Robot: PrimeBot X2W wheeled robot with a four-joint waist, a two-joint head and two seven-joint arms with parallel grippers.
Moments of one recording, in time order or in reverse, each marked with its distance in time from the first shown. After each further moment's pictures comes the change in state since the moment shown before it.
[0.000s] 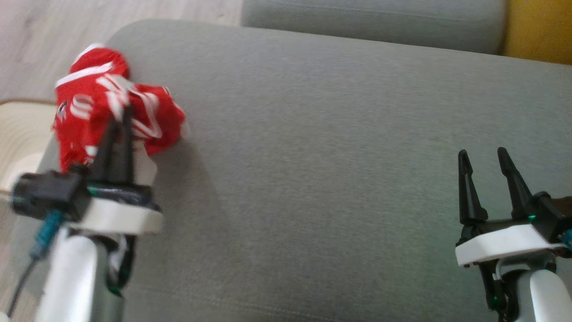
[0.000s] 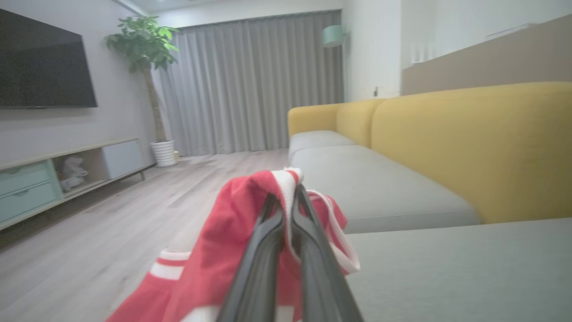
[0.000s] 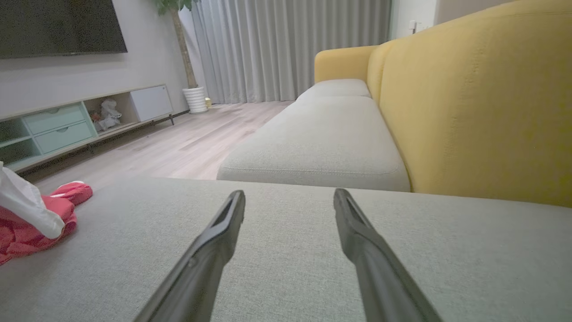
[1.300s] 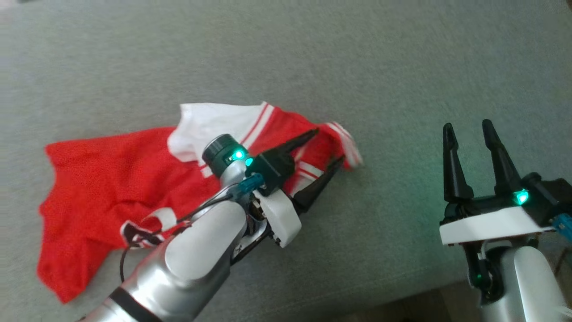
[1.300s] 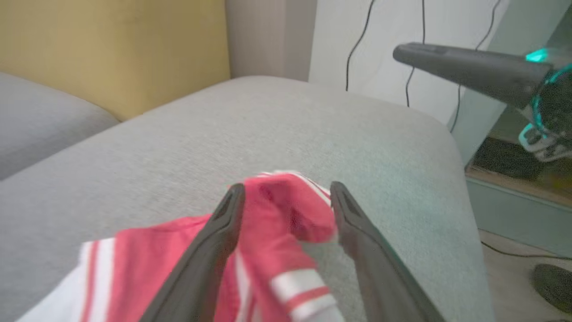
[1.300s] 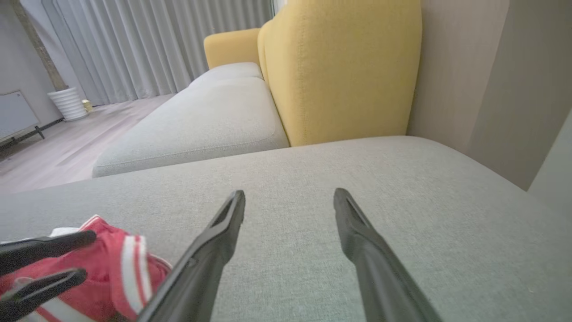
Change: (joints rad) left arm -0.436 -0.066 -0.812 0.446 -0.186 -0.075 0.021; right arm -0.095 0.001 0.069 0.040 0.058 0.000 -0.088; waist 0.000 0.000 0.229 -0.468
